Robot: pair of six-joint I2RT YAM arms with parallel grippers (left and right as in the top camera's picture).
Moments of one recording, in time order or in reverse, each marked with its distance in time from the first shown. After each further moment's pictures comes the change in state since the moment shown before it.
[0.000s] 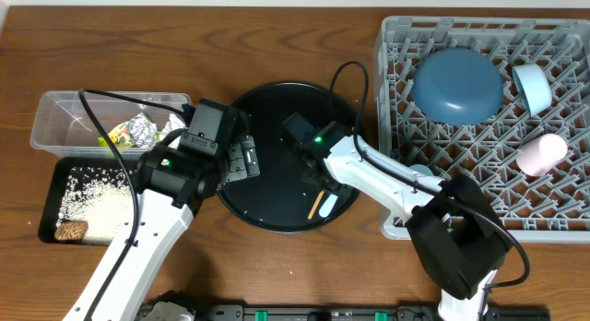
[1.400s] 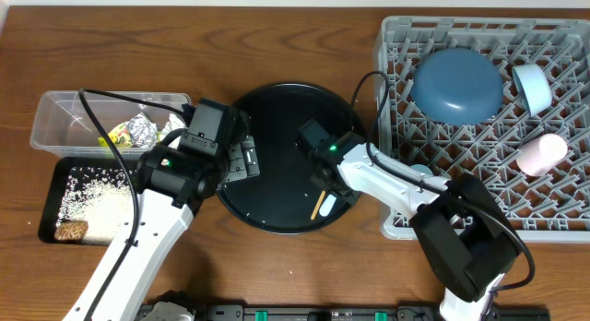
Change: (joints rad) left arm 0.000 0.000 0.000 0.000 0.000 0.000; right arm -0.042 -0.035 -0.158 0.166 -0.018 0.106
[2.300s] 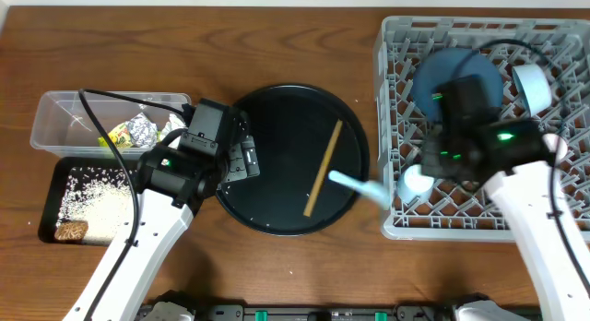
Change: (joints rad) left arm 0.000 0.000 0.000 0.000 0.000 0.000; right arm -0.526 -0.568 0.107 -0.466 -0.024 -0.889
